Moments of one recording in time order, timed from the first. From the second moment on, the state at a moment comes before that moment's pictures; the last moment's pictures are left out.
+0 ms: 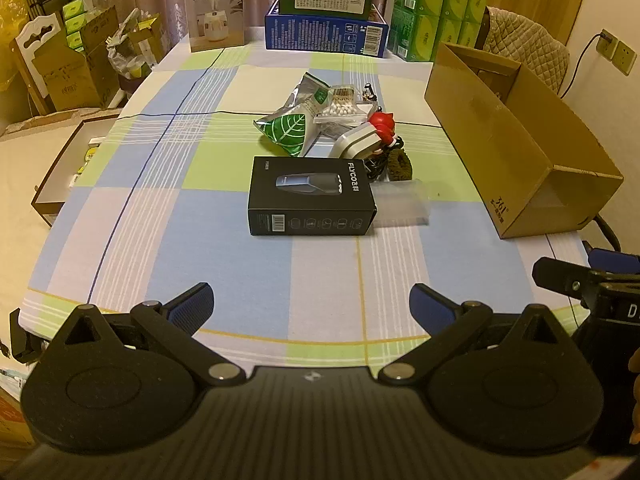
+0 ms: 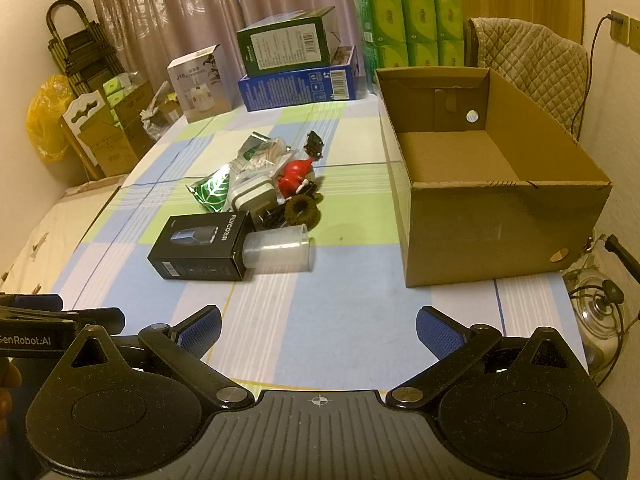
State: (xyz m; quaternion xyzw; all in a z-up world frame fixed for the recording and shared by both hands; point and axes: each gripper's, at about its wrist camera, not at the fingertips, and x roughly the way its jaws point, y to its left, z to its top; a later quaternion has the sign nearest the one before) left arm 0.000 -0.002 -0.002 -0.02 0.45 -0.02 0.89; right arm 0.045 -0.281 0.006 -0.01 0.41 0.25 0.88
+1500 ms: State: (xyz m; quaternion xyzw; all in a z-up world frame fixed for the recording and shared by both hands) left arm 0.008 -0.003 -0.002 -0.04 0.46 -0.04 0.89; right arm 0.053 -0.275 -0.002 -0.04 0.42 0.28 0.86
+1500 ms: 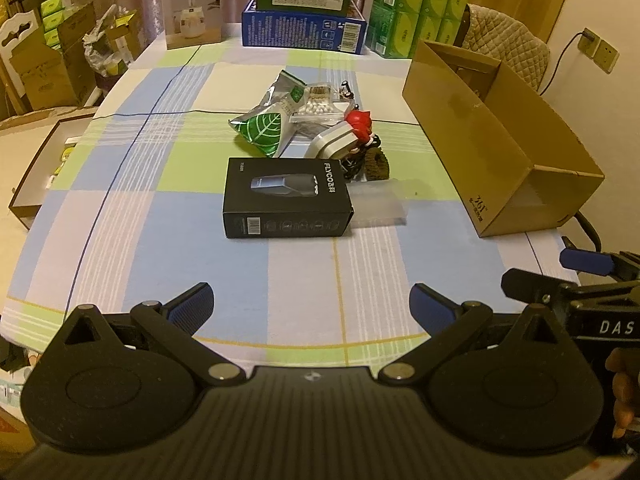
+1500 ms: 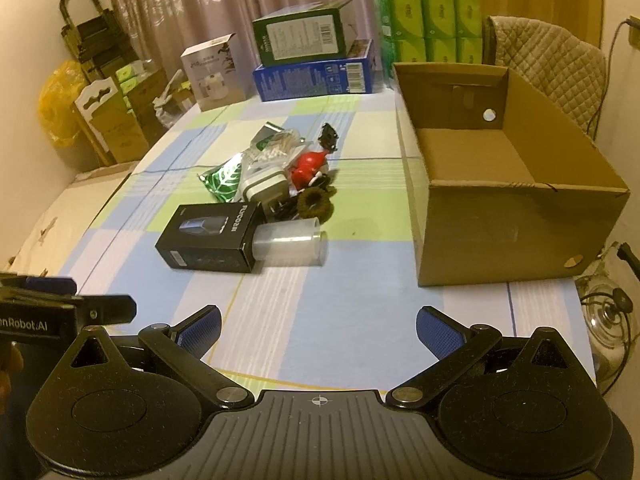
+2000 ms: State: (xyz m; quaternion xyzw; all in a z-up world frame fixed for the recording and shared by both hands) left arm 0.045 0.007 0.004 0.06 0.46 -0.12 0.88; right arm 0.073 -0.246 -0.001 -0.18 0.37 0.38 0.83
